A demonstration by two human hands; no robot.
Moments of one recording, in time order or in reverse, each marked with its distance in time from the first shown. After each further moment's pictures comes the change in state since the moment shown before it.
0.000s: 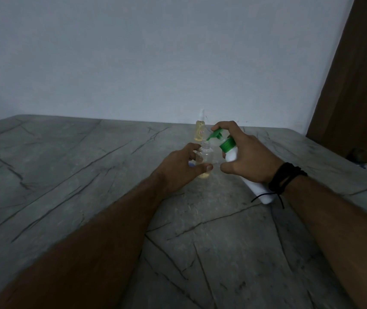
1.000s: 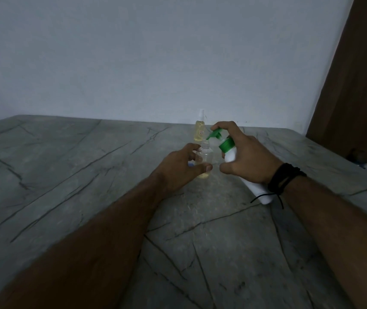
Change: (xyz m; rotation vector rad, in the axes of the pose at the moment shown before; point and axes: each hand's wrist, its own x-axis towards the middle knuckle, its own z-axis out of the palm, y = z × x) left_hand -0.002 0.003 -0.001 -0.004 0.001 -0.002; right_hand 0.000 0.000 0.001 -0.004 0.005 -0.011
